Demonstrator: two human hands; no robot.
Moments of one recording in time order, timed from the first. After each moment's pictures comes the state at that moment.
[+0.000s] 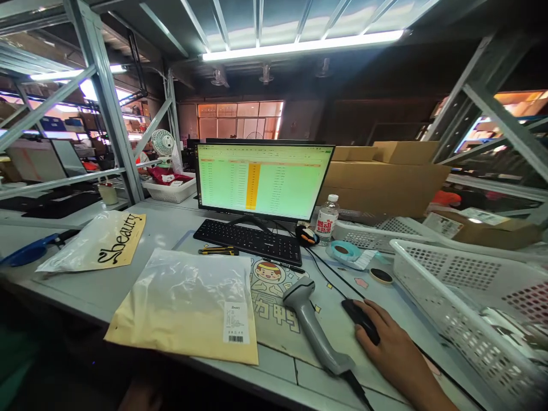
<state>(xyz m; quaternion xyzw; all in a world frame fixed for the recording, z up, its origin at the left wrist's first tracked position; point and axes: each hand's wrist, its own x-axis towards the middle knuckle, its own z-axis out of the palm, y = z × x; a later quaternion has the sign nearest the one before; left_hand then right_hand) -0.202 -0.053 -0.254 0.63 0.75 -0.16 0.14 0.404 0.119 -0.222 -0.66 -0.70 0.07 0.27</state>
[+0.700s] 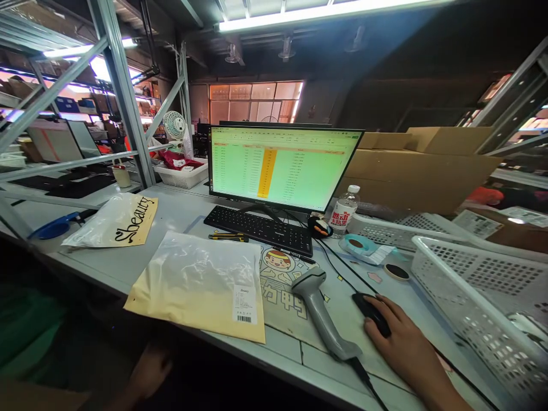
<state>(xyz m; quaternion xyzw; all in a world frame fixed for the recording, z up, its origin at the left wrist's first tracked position) -0.237 -0.071 -0.296 0.66 0.73 -0.09 0.12 0.399 0.117 -0.208 -0.67 -0.69 0.07 0.27</state>
